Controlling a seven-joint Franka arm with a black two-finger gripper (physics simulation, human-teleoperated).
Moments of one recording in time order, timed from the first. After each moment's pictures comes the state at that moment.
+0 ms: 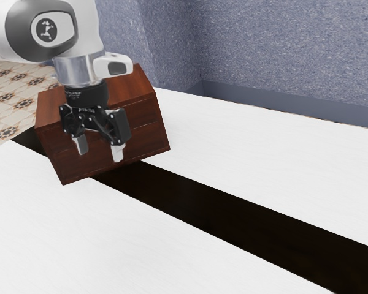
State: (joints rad) arm 0.32 0.01 -0.23 -1.40 0.01 1.20 -0.06
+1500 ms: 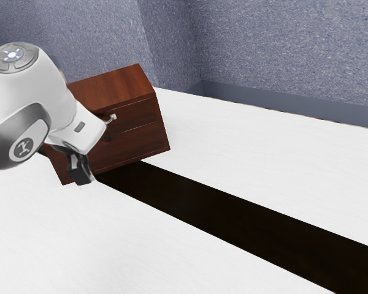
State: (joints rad) arm 0.38 -0.42 -0.20 -2.13 0.25 2.08 0.79
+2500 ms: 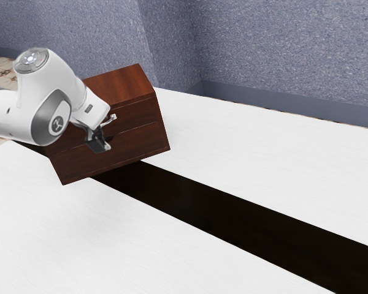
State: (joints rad) arm 0.55 0.04 -0.18 -1.85 0.16 2.42 1.08
